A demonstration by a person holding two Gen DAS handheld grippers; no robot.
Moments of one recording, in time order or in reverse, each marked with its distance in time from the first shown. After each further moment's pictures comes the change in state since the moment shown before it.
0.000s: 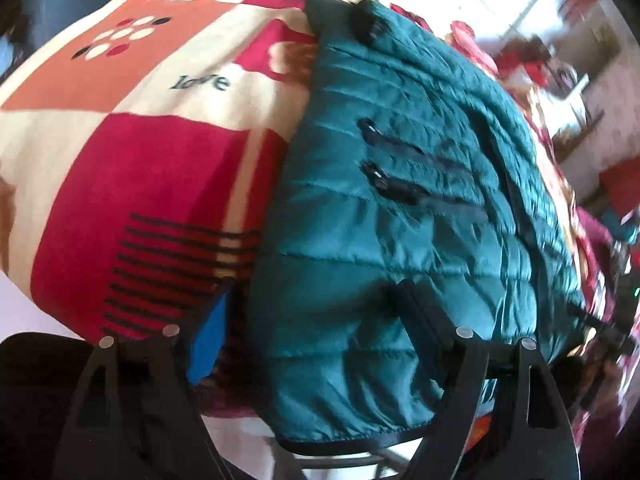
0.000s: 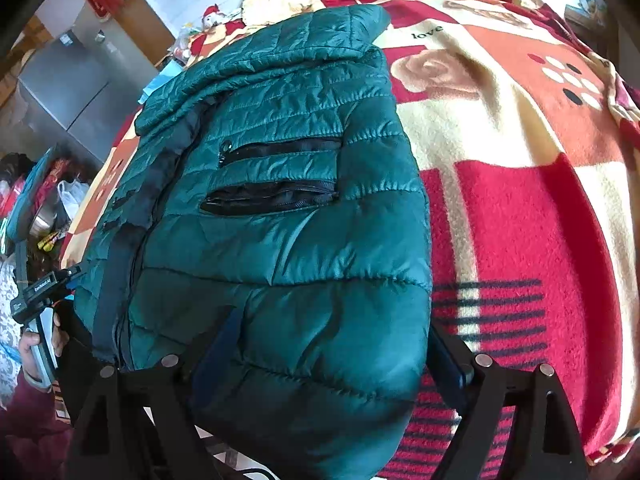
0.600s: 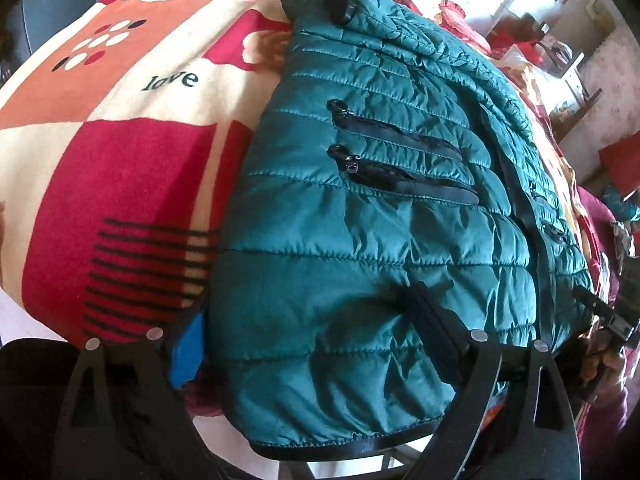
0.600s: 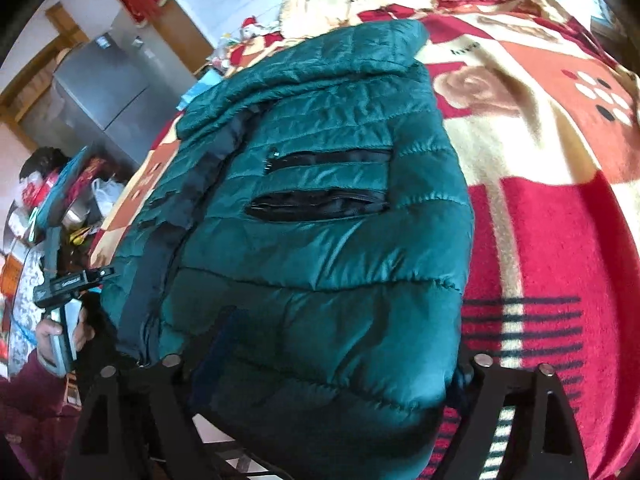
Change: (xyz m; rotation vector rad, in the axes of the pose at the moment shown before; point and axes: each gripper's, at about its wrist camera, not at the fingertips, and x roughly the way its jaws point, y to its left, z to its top) left arm 0.009 -0.015 0.002 0.038 0.033 0.000; right arm -0.001 0.010 -0.006 -0.057 -0.072 0.132
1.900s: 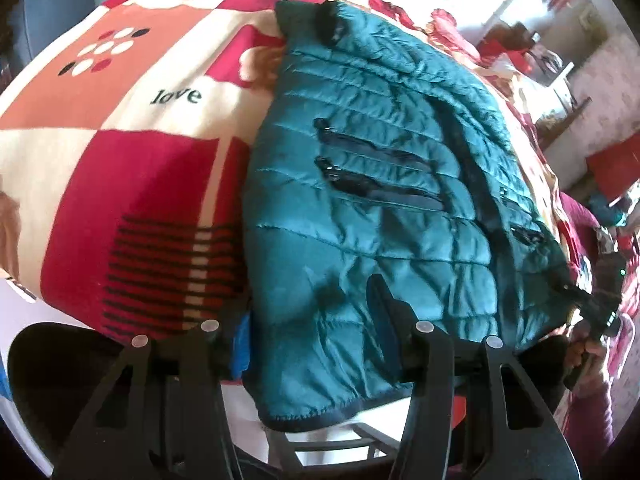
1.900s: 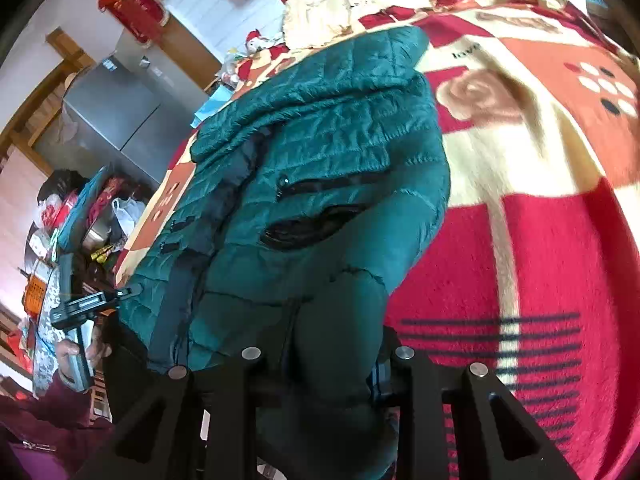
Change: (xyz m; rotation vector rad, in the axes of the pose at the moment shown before) left arm -0.038 -0.004 0.001 -0.015 -0.001 -0.051; right arm -0.009 -0.015 0.013 0.080 -0.013 0.094
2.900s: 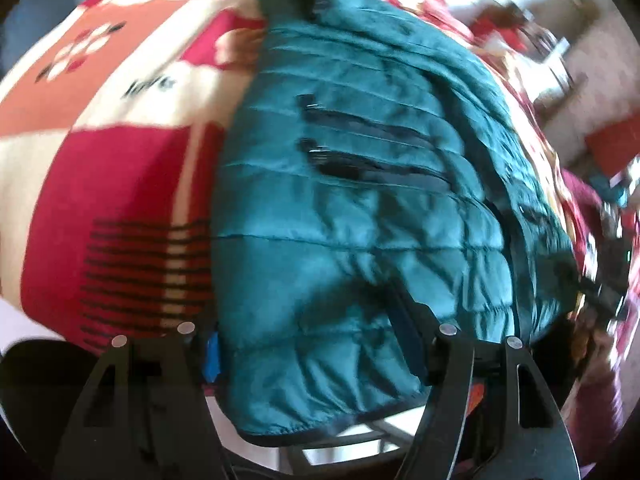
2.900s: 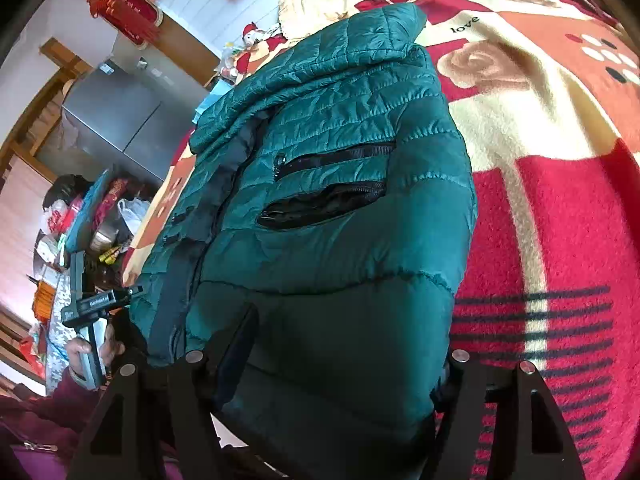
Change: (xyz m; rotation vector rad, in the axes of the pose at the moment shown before) left arm 0.022 -0.009 -0.001 0.089 0.039 0.007; right arm 0.016 -0.002 -0.010 0.036 0.032 0.048
